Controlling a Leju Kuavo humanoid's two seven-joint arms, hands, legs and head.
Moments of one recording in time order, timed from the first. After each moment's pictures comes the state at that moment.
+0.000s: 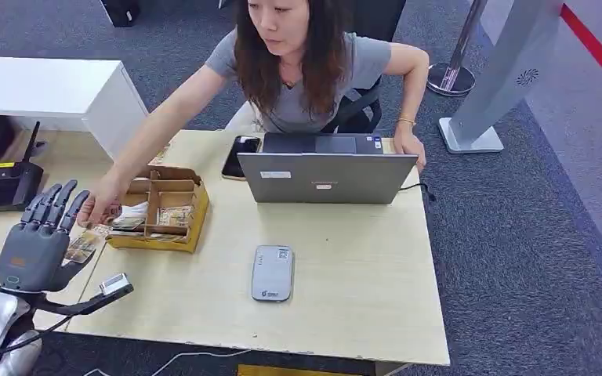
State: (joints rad) left arm 0.00 0.49 -0.04 -1.57 -1.15 0.32 -0.20; right arm -0.10 0.07 -1.16 -0.24 1.53 -0.57 0.15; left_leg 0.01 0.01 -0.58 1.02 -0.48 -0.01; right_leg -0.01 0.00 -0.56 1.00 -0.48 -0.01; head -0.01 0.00
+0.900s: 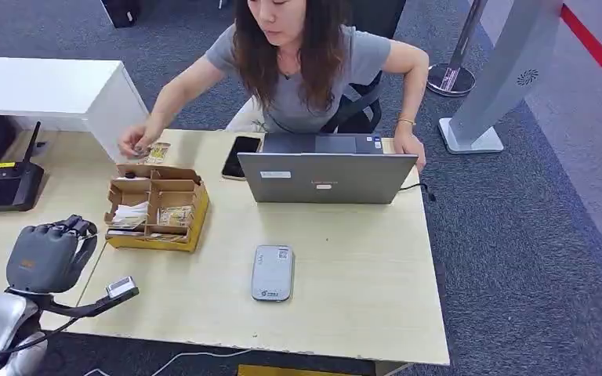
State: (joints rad) left arm 0.00 0.50 -0.08 -1.54 -1.16 0.33 -0.18; right arm -0.10 0.07 -1.15 -0.23 1.53 -0.56 0.15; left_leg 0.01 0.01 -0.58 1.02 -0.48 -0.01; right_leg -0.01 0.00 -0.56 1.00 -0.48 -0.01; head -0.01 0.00
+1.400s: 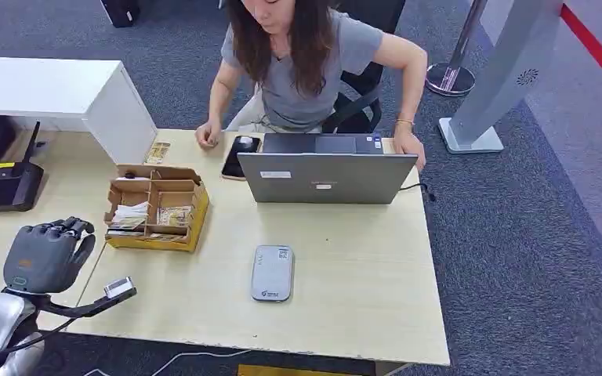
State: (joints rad) left arm 0.00 0.52 -0.09 -1.54 -1.17 0.34 -0.17; right arm -0.10 0.07 -1.15 -0.23 1.53 -0.54 0.16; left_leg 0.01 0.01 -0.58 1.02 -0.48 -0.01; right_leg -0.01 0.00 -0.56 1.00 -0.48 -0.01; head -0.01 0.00
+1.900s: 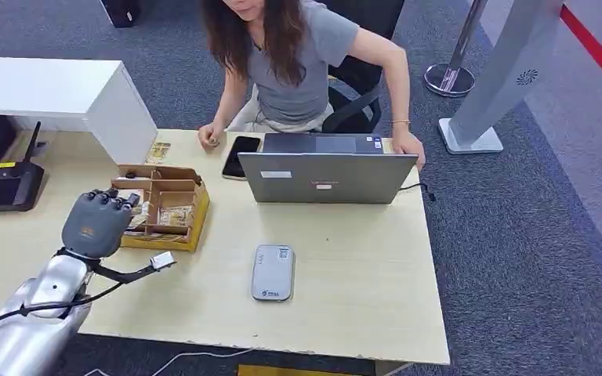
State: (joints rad) left arm -0.32 0.44 -0.35 -1.28 -1.51 0.46 -0.05; right arm -0.13 0.08 -1.08 -0.23 1.57 -0.48 0.21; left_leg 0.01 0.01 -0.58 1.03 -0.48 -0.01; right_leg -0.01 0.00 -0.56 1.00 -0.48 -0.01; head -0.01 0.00
